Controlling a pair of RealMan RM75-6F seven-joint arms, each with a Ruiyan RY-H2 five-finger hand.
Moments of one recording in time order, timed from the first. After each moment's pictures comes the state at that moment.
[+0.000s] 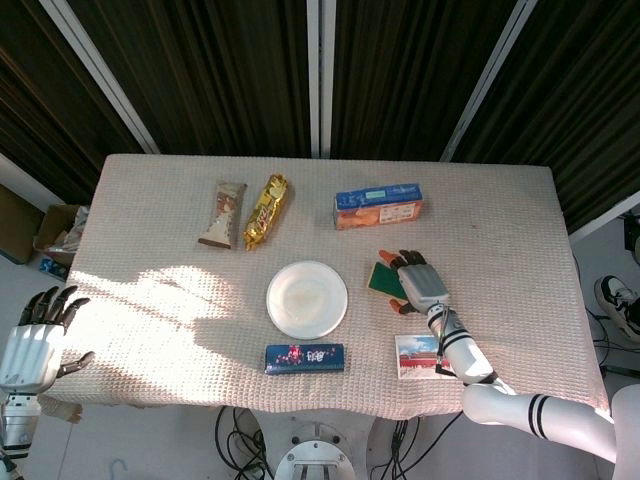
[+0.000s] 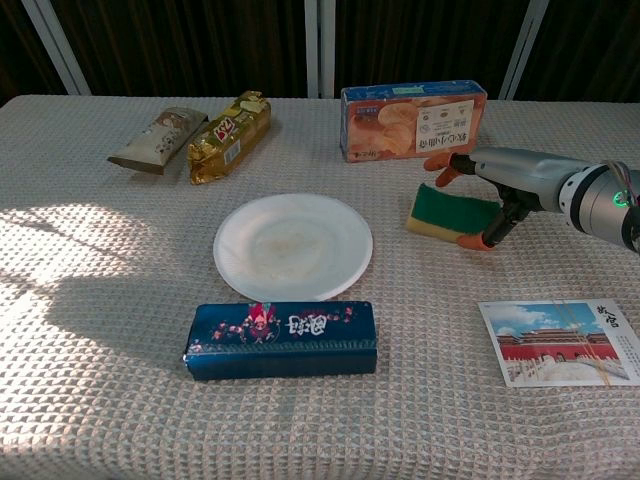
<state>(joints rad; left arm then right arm) -0.04 -1.20 -0.01 -1.52 1.52 1.51 0.13 0.69 -1.57 0.19 -1.49 -0.89 0.86 -0.39</state>
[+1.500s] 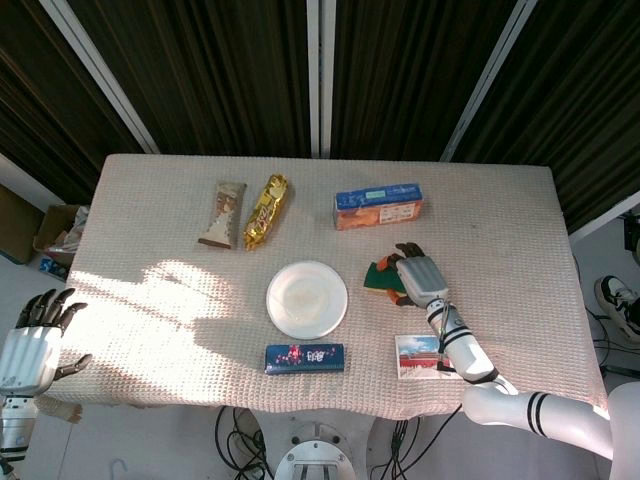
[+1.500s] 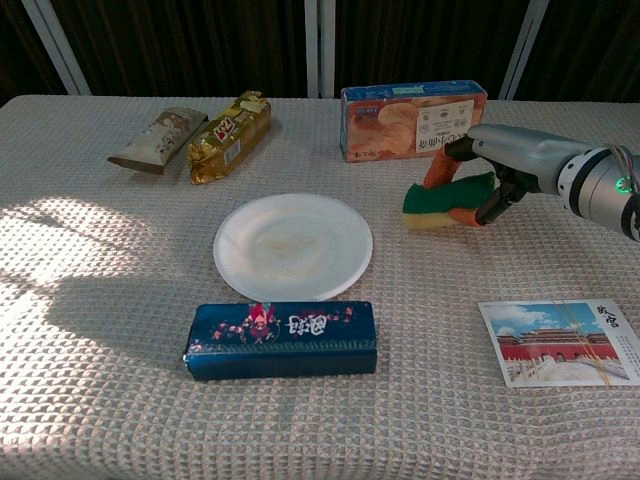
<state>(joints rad) -0.03 -1.20 0.00 -1.52 1.52 1.51 0.11 0.70 -1.57 0.17 -1.46 -1.03 0.93 -0.28</state>
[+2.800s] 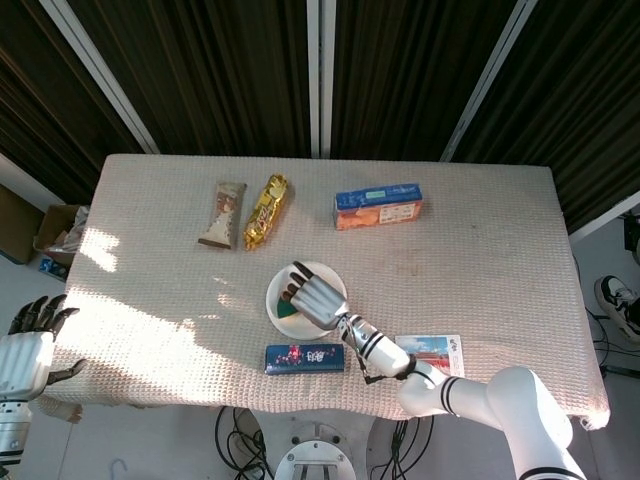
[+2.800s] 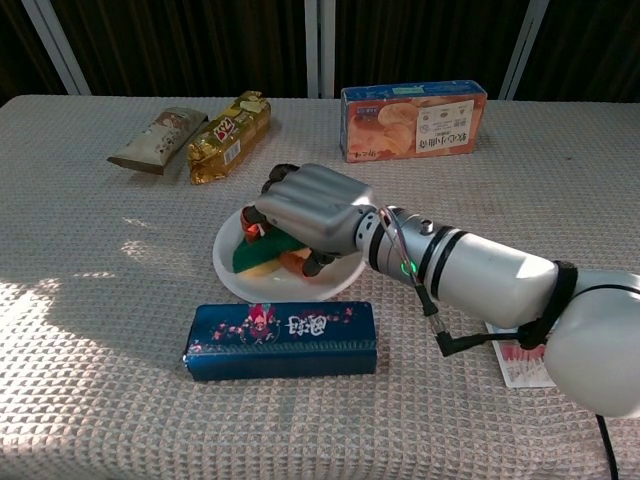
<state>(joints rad) -0.02 -1.21 0.00 -1.48 1.49 1.50 0.06 0.94 -2.01 0.10 -0.95 -1.49 0.88 -0.25</state>
